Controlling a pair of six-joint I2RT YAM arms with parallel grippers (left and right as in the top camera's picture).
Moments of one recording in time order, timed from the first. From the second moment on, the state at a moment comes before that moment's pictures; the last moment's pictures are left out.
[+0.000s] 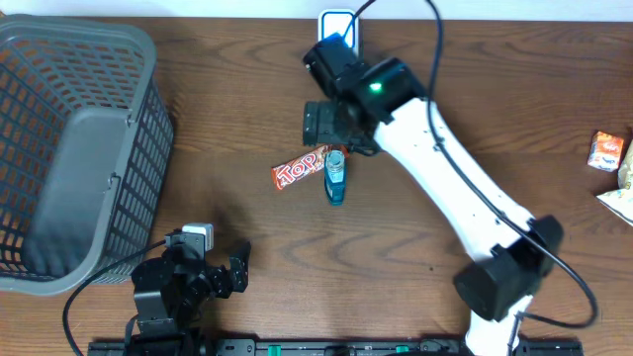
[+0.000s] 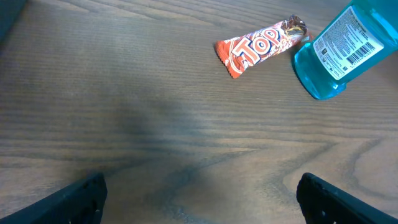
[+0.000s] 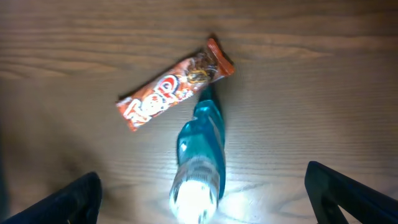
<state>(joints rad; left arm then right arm) 0.07 0.16 0.18 -0.66 0.36 -0.07 0.64 1.99 2.02 -1.33 0.09 0.70</state>
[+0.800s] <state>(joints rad) 0.07 0.16 0.18 -0.66 0.36 -0.07 0.65 2.18 2.00 -1.34 -0.01 0.68</state>
